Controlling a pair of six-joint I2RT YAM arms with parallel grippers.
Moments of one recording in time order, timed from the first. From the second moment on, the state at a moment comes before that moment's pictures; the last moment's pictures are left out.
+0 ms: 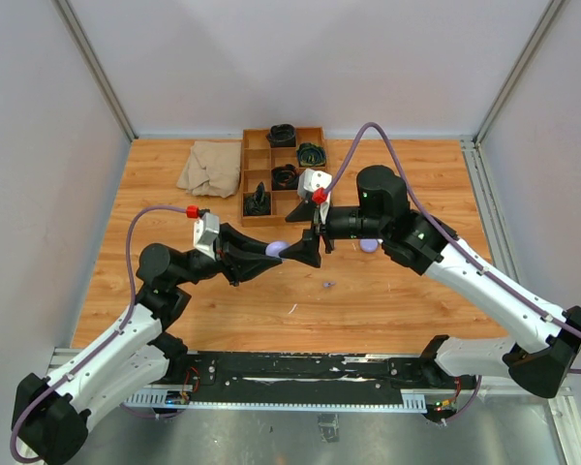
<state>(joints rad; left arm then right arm) -0.53 0.75 0.44 0.67 0.79 -0.45 0.84 1.22 1.28 -0.33 -0.58 -0.19</state>
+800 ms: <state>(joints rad) -0.56 0.74 0.43 0.67 0.79 -0.41 0.84 1.18 1.28 -0.34 -0.48 -0.19</state>
